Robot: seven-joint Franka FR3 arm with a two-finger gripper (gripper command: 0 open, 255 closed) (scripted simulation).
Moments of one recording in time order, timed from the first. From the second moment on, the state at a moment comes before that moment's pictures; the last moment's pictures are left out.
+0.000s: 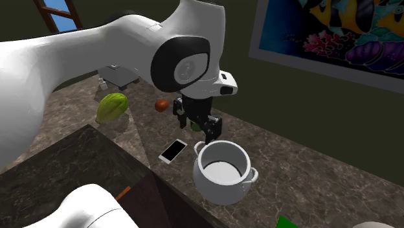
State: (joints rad) arm 0.00 -0.80 -0.07 -2.44 0.03 1.63 -0.10
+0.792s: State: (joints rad) arm 0.06 -0.49 0.08 -2.28 0.09 1.81 0.06
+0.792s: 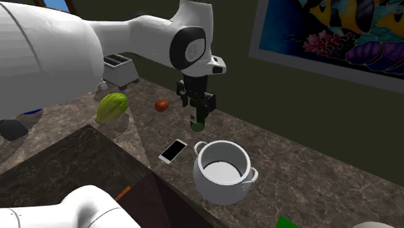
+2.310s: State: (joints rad) arm 0.20 0.34 0.26 -1.47 -0.12 1.86 0.43
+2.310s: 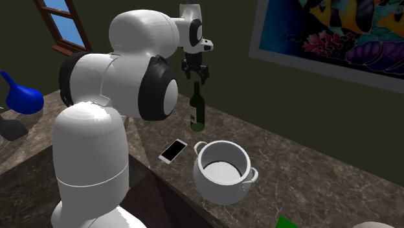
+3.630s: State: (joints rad) arm 0.20 0.37 0.26 -1.52 -0.13 1.95 0.44
